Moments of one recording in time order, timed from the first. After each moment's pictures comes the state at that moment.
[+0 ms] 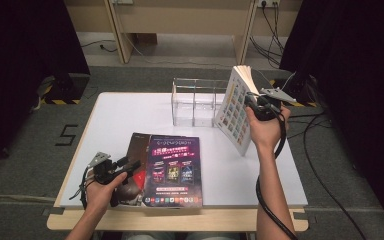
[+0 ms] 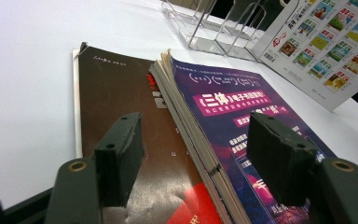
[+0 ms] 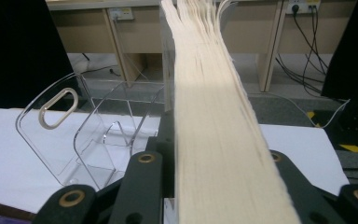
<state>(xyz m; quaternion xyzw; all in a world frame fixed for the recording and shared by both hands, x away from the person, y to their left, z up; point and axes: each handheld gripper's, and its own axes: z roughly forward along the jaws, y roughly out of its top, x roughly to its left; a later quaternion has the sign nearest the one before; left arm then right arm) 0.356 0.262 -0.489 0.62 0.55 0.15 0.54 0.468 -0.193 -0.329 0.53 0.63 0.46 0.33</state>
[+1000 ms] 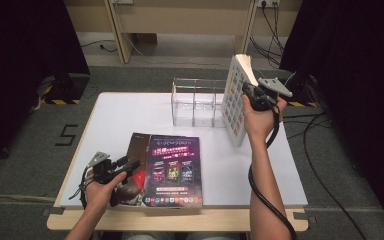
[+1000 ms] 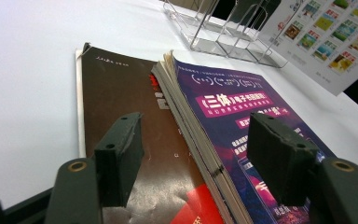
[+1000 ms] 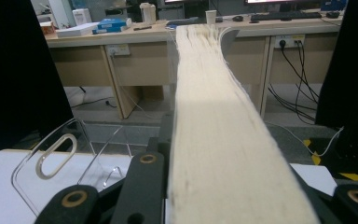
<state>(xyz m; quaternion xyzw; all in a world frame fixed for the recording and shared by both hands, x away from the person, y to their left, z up) 0.357 0.264 -0.489 0.62 0.55 0.15 0.54 0.489 -0.178 -0.313 0.52 0.59 0.50 0.37</state>
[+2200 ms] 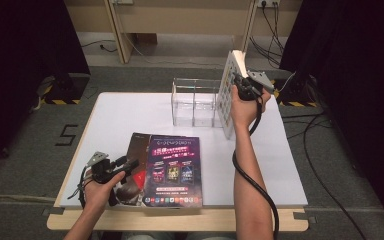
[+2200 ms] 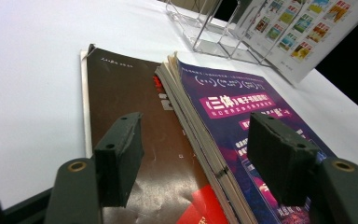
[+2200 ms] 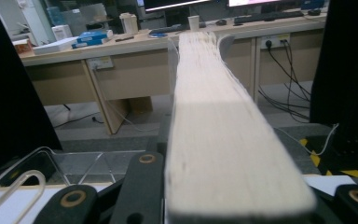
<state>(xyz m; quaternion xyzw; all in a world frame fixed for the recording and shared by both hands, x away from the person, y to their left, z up) 0.358 0.268 -0.490 0.62 0.55 0.15 0.54 0.544 -0.157 -0.342 0.56 0.54 0.50 0.38</state>
